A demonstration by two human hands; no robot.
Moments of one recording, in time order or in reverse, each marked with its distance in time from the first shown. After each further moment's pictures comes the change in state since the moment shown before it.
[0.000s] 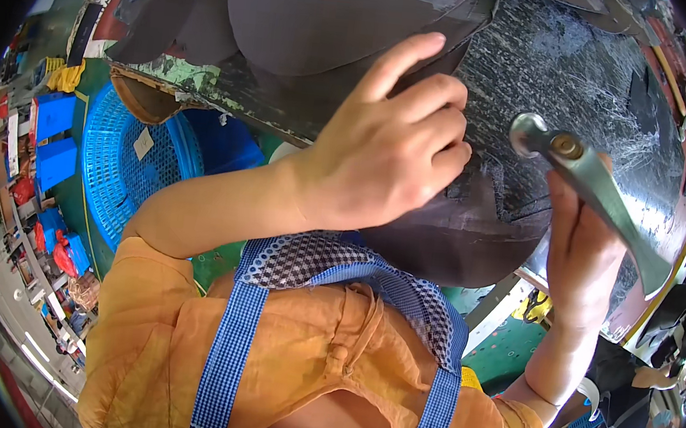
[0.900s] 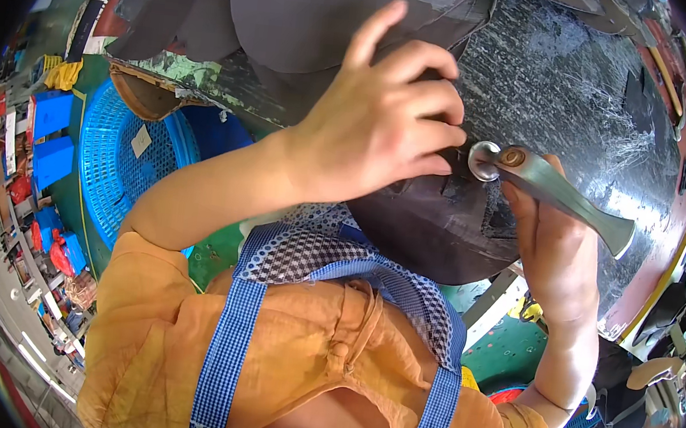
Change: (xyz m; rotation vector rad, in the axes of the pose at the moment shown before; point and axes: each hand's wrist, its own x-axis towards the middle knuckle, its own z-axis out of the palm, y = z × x) left_hand -0.001 -0.017 -0.001 -0.126 -0.008 -0.017; right_hand -0.006 -0.001 0.001 0.036 -0.099 -0.021
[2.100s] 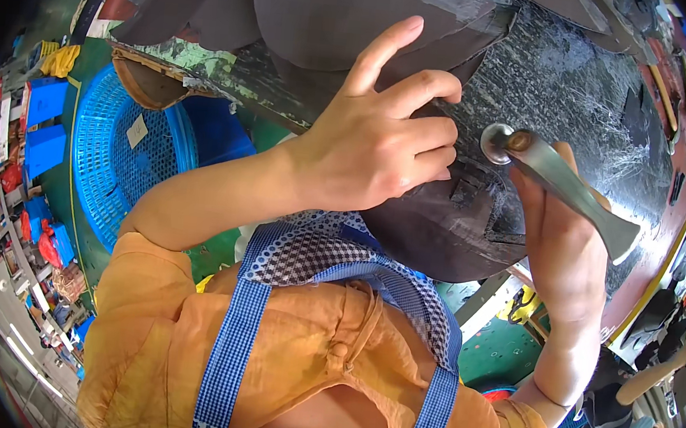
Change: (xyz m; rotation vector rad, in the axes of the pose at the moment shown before) left_hand -0.020 0.003 -0.004 0.119 0.089 0.036; right_hand 0.017 -0.020 -0.005 -0.081 -0.093 -0.061
